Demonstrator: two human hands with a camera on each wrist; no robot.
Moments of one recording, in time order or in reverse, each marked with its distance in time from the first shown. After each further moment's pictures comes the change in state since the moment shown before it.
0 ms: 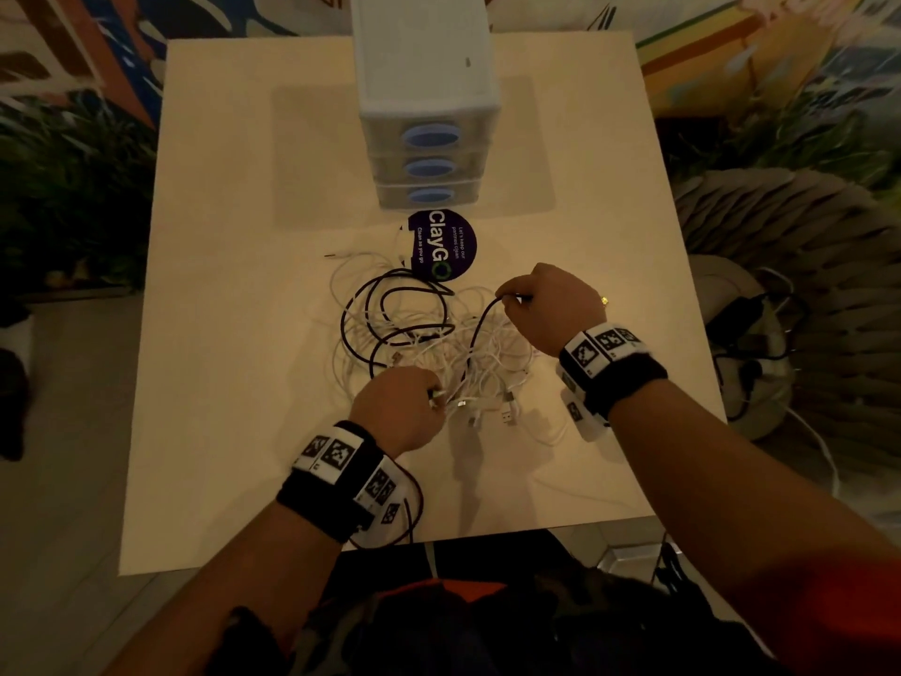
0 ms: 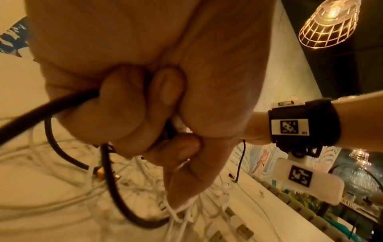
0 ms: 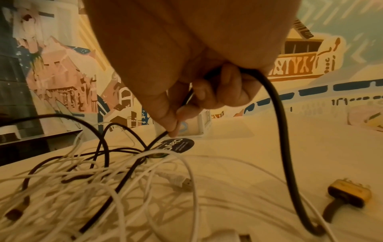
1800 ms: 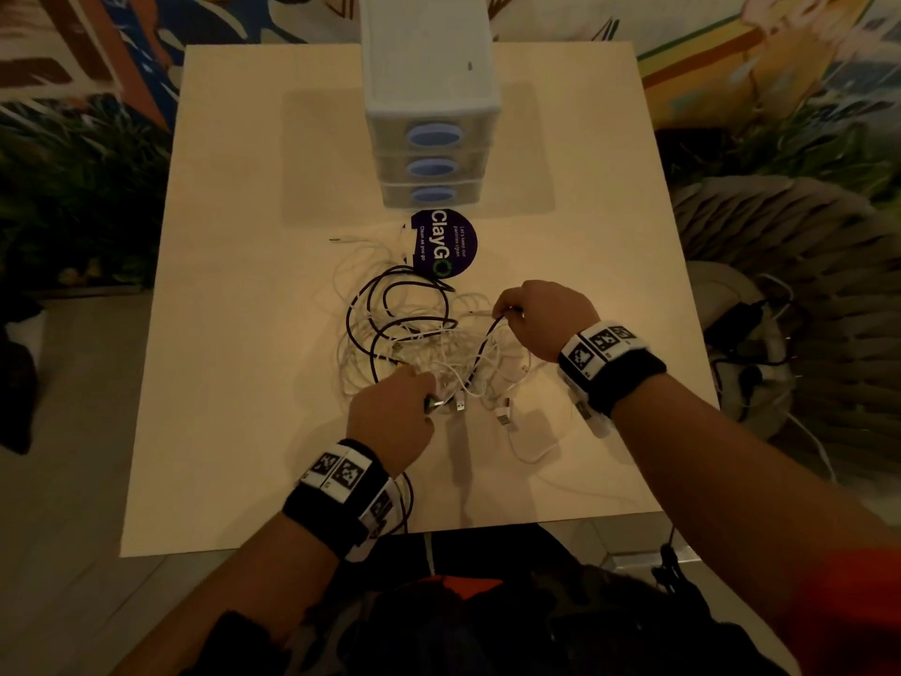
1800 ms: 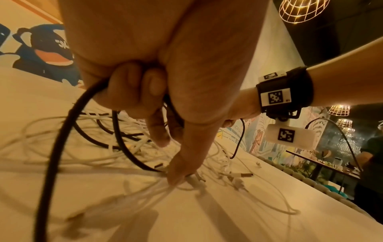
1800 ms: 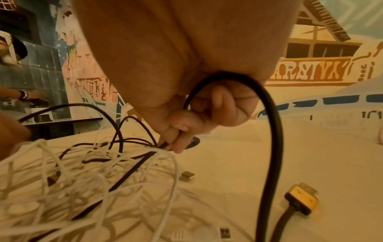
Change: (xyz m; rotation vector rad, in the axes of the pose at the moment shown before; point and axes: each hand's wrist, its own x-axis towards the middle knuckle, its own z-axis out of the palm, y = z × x) left_hand -0.021 -0.008 0.027 0.131 0.166 0.017; right_hand -0.014 -0.006 -0.008 -0.104 -0.181 -0.090
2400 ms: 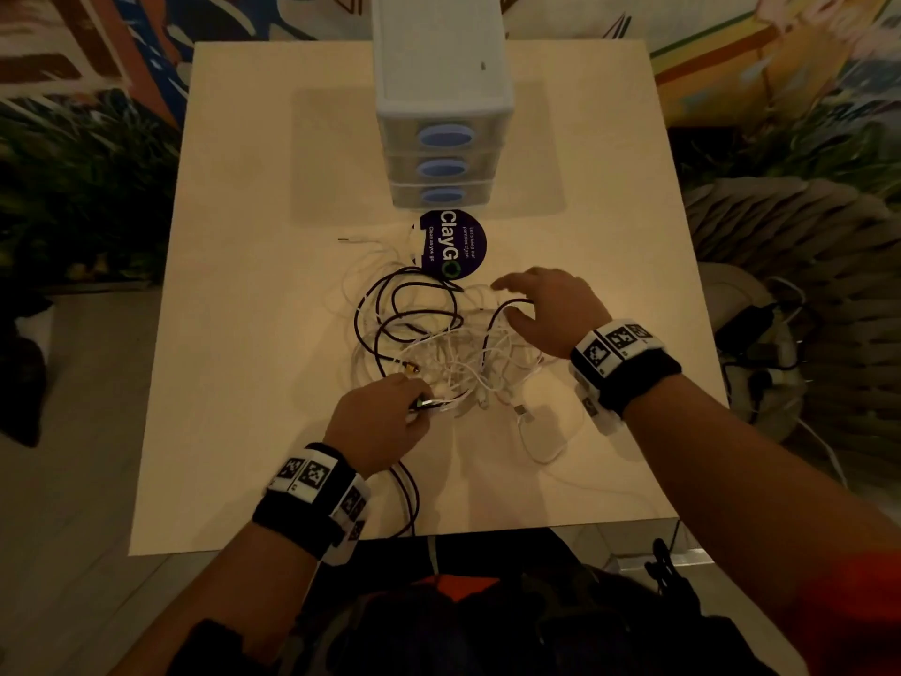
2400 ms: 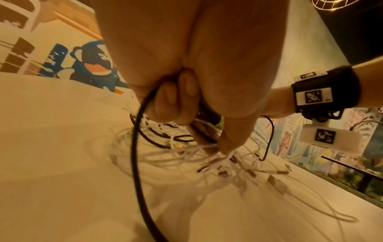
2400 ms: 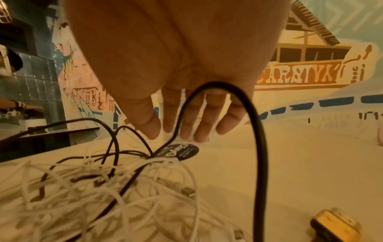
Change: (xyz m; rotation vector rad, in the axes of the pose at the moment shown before) left_hand -0.005 -0.033 -0.003 -0.097 0.042 0.130; right_hand 0.008 0.004 -0.002 0.076 0.090 -0.066
